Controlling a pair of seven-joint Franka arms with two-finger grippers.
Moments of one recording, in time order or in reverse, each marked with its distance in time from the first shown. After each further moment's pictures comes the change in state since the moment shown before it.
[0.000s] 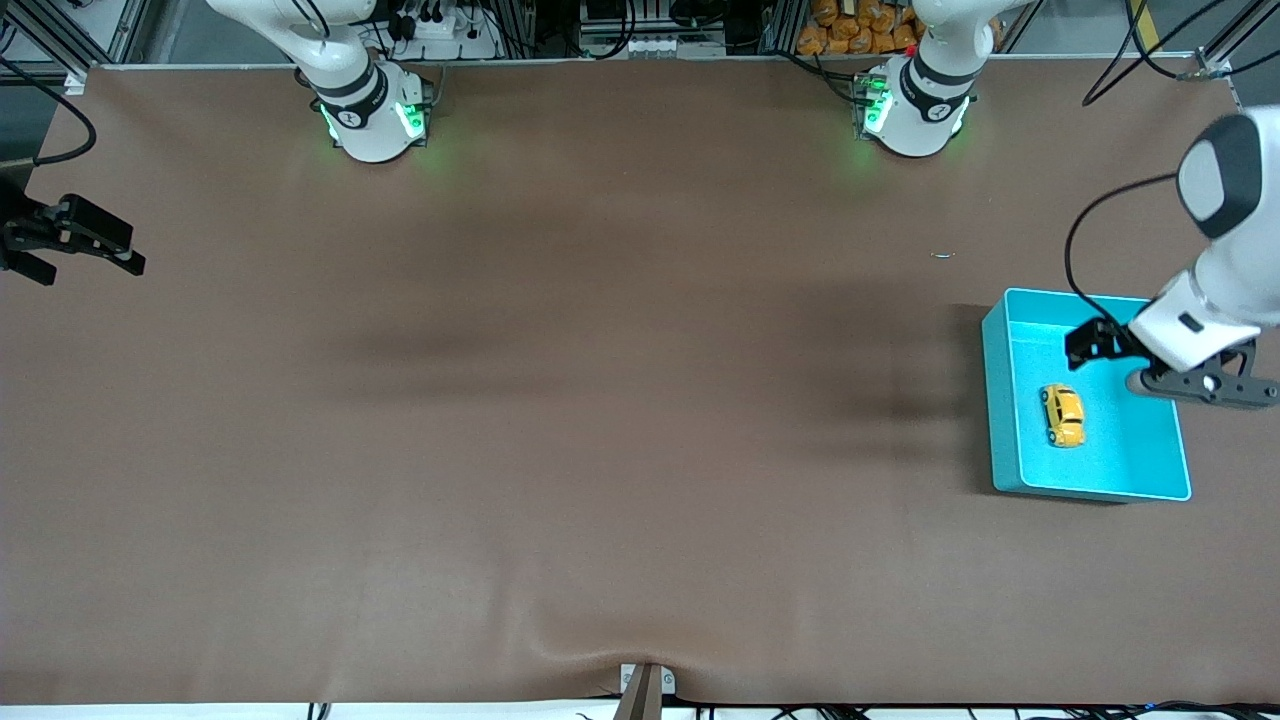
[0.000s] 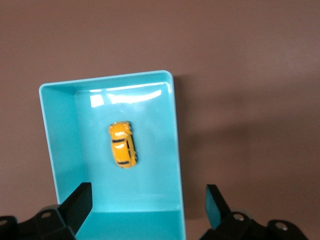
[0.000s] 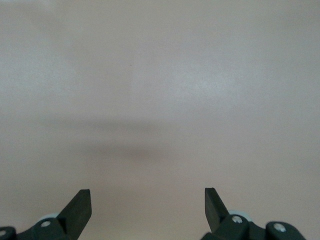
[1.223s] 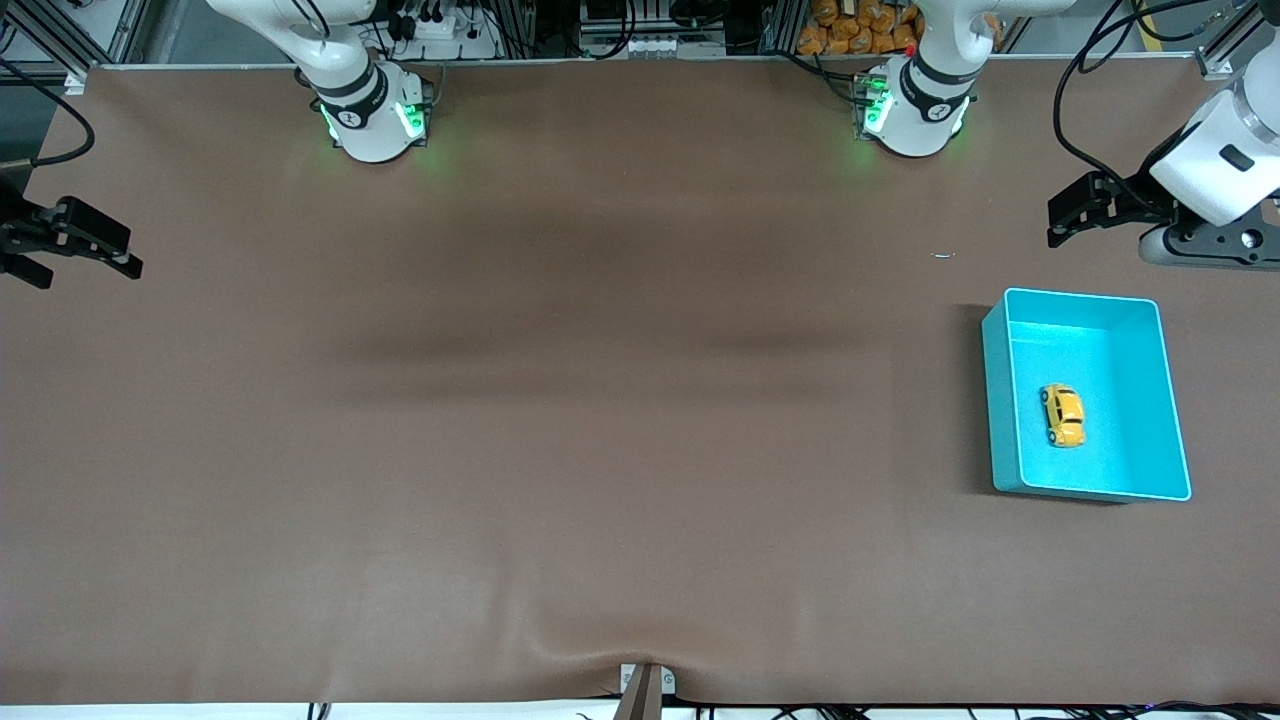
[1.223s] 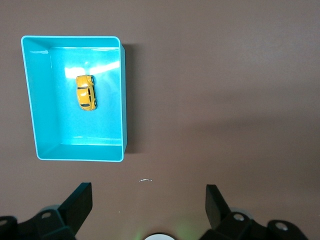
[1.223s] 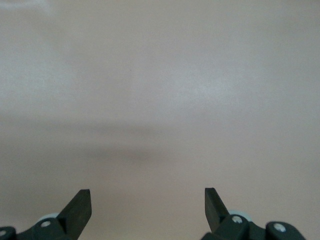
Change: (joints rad) left arm -0.406 -0.114 0.270 0.283 -0.108 -0.503 -0.199; right arm 0.000 0.000 0.000 0.000 0.000 0.018 0.000
